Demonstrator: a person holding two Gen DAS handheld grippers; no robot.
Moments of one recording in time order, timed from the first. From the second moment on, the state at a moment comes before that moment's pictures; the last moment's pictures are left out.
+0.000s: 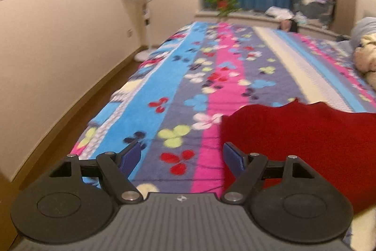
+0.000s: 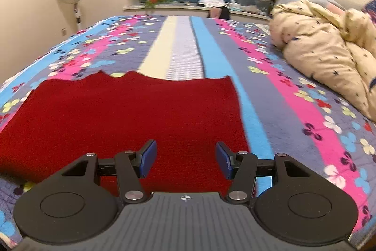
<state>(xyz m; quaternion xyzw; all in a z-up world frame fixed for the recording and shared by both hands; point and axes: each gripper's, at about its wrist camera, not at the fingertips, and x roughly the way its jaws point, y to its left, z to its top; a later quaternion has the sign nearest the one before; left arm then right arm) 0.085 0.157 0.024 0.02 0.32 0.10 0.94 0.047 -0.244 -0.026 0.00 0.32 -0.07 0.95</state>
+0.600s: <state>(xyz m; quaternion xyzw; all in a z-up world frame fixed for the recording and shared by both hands) 0.093 0.213 0.021 -0.08 0.35 0.20 0.91 0.058 -0.144 -0.037 -0.04 0.30 0.09 0.95</state>
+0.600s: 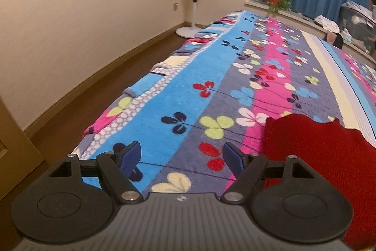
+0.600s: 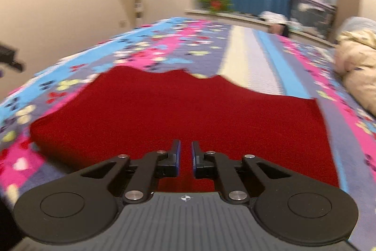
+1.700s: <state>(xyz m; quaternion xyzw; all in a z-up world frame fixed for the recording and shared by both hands) 0.102 0.241 0.016 -0.12 0.36 0.20 0.91 0.081 0.080 -0.054 -0.23 0.27 0.27 0.89</state>
